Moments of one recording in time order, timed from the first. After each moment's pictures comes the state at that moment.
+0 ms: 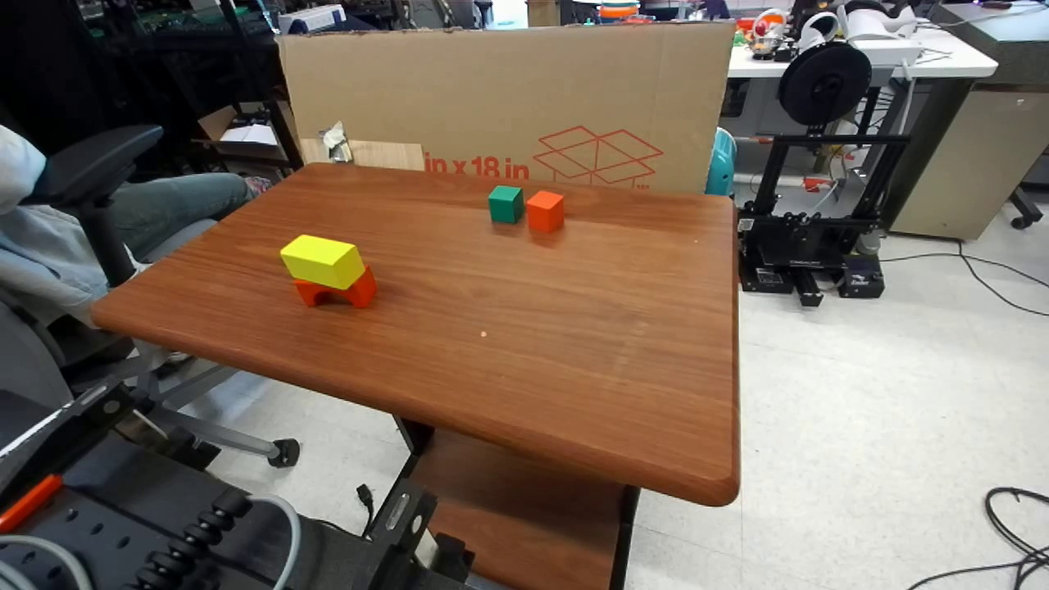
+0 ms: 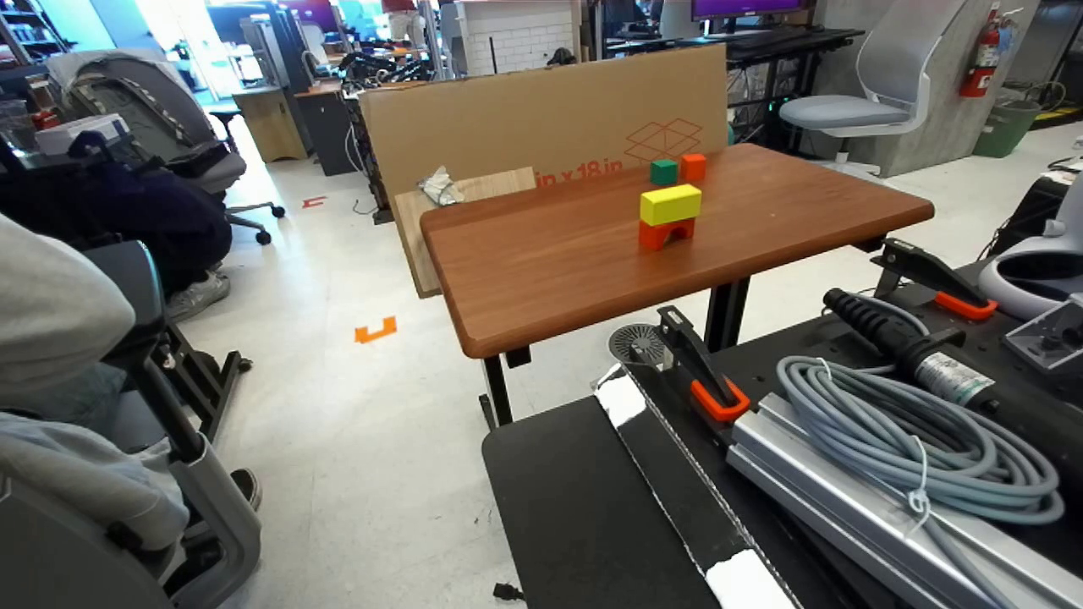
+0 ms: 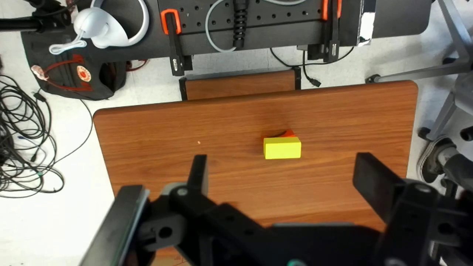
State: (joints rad) arm 0.01 -0.54 -0.02 -2.50 -0.03 1.98 0.05
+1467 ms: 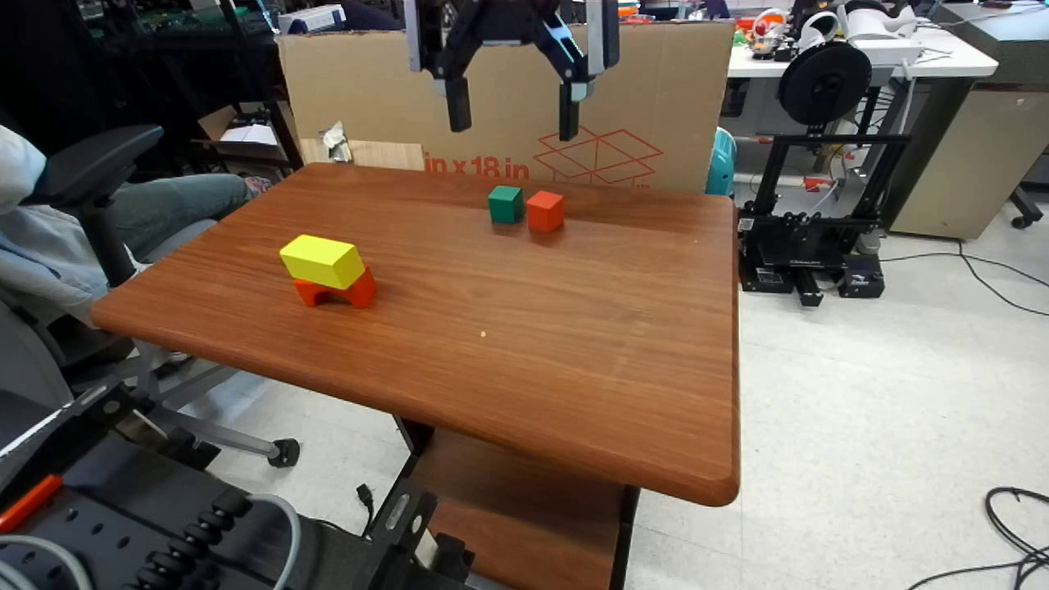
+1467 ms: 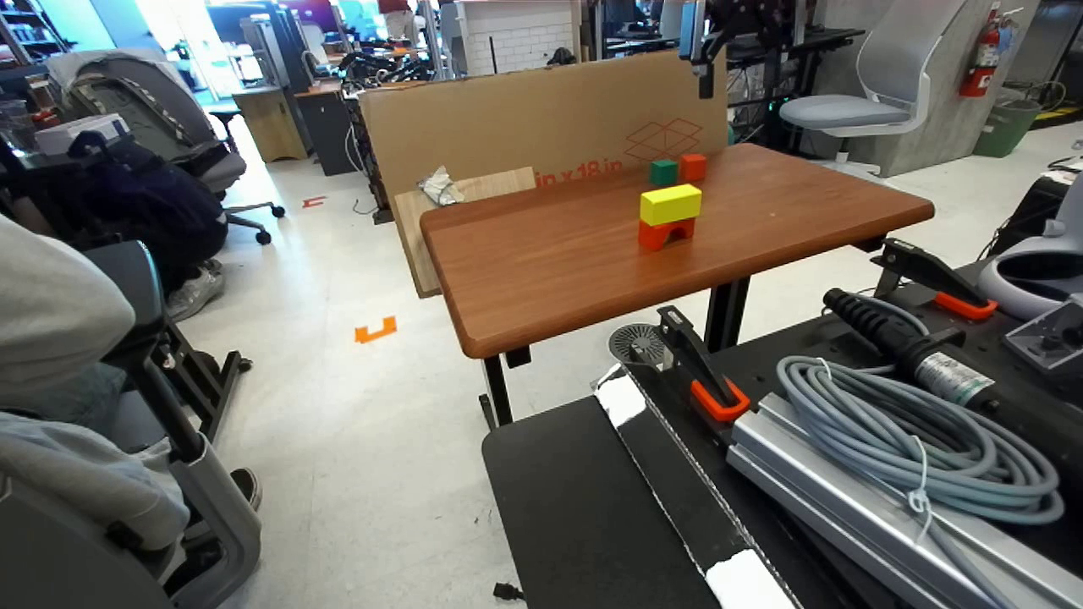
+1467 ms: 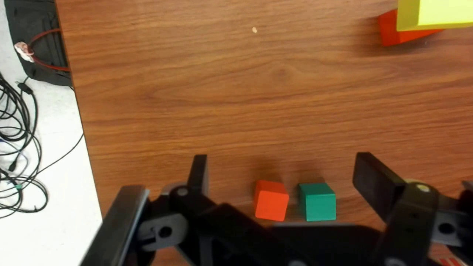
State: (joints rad) arm -0.07 0.46 -0.08 -1.85 -0.01 2.19 -0.09
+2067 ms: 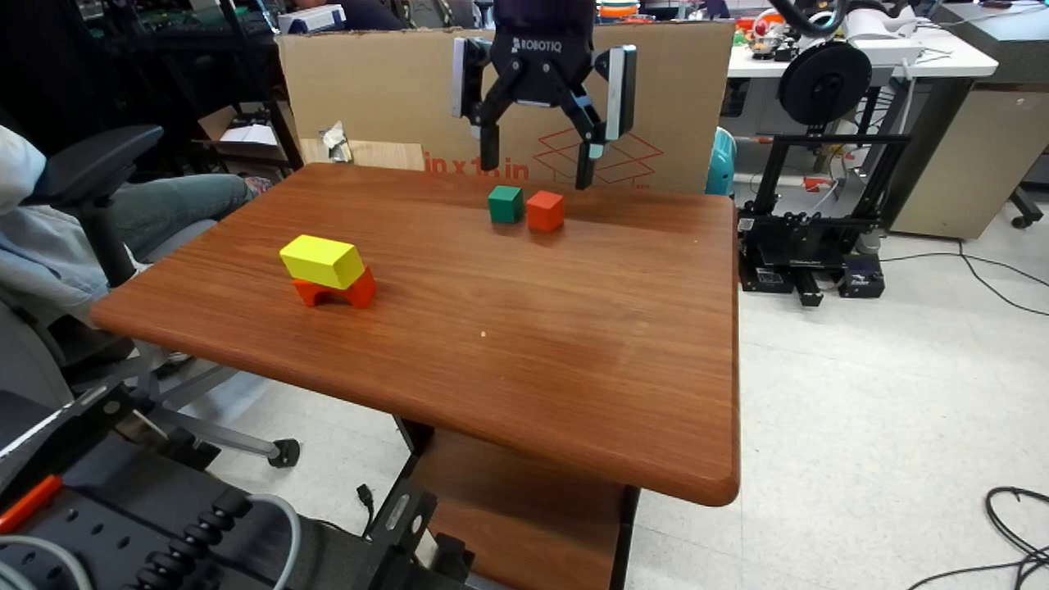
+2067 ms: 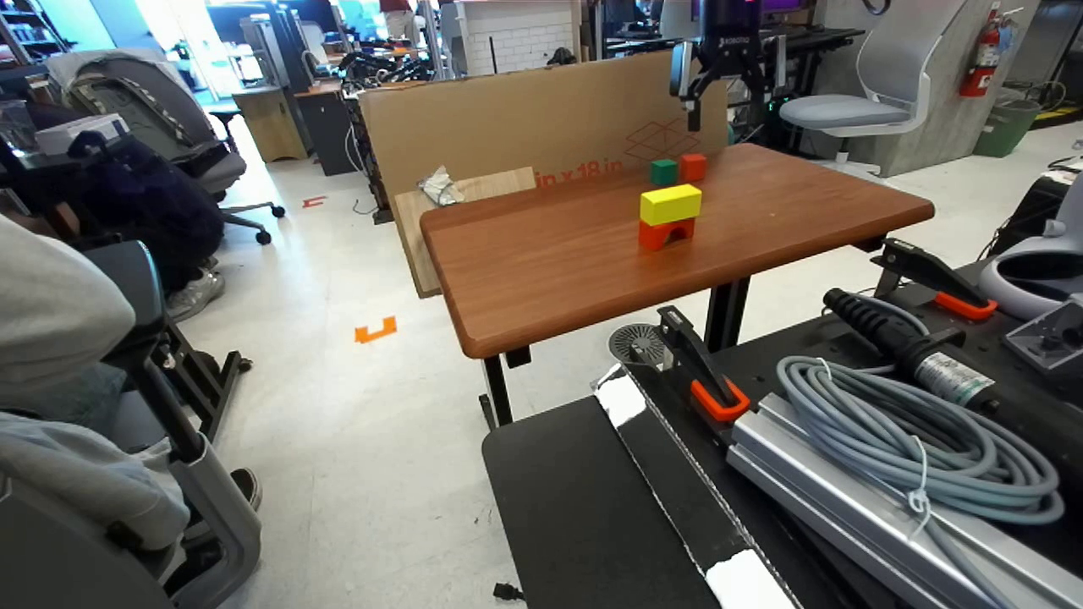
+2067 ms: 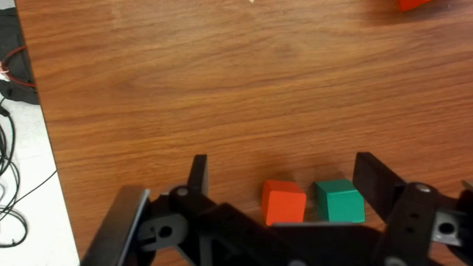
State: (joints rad) arm -0.11 0.66 -0.06 -1.64 0.04 2.10 -0.09
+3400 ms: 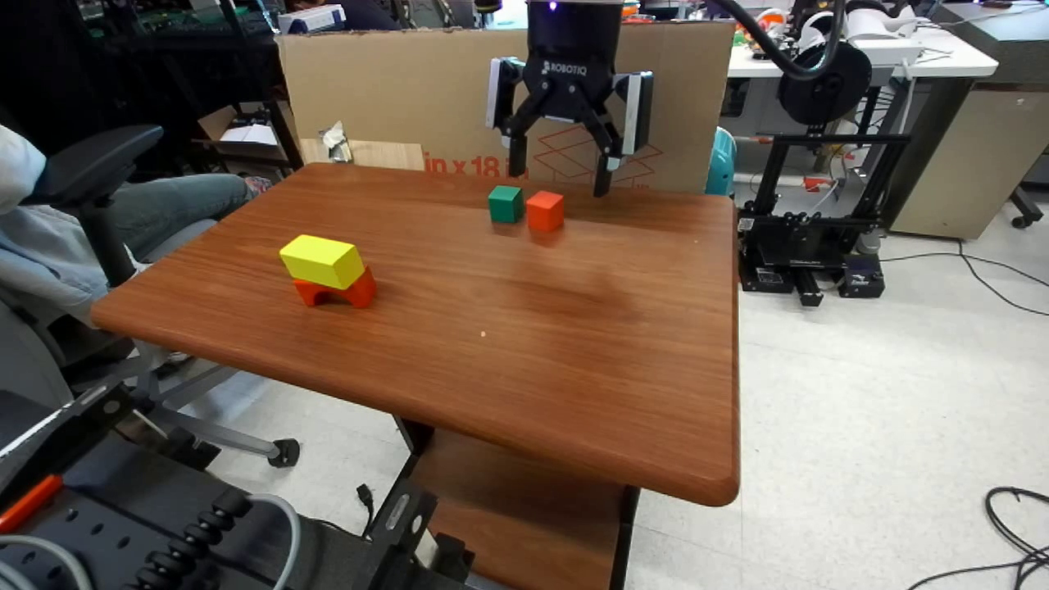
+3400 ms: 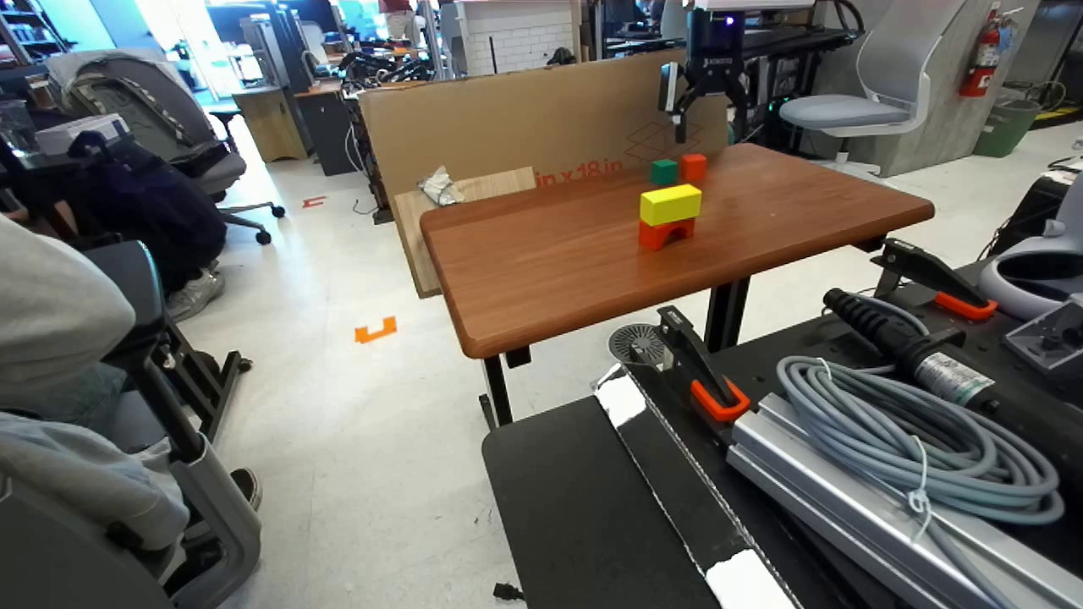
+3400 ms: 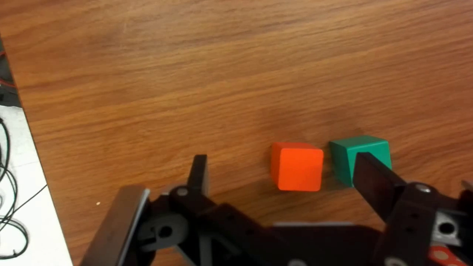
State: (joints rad) arm -0.12 0.83 -0.06 -1.41 0.06 2.03 -0.04
